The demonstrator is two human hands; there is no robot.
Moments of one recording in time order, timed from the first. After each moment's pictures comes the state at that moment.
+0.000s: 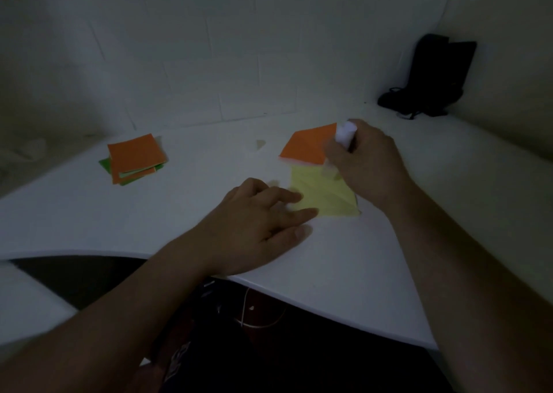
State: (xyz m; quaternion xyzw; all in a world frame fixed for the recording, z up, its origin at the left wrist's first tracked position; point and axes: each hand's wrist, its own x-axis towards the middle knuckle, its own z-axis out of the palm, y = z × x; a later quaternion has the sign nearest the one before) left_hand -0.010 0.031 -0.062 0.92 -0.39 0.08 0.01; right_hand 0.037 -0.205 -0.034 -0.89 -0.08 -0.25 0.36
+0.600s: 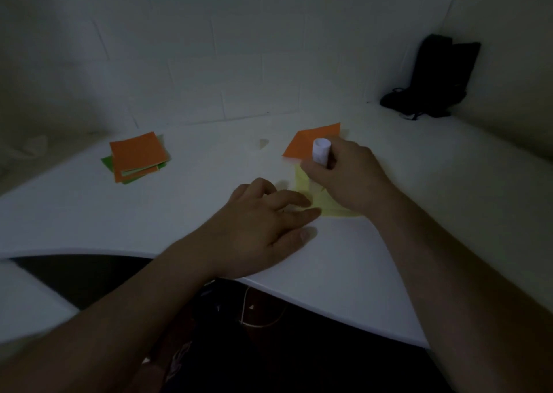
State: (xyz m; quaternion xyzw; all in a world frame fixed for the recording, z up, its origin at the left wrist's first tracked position) left_hand -0.015 0.031 -0.065 0.92 -0.38 0.09 0.03; right_hand 0.036 -0.183 -0.045 -0.92 -0.12 -0.16 0.34
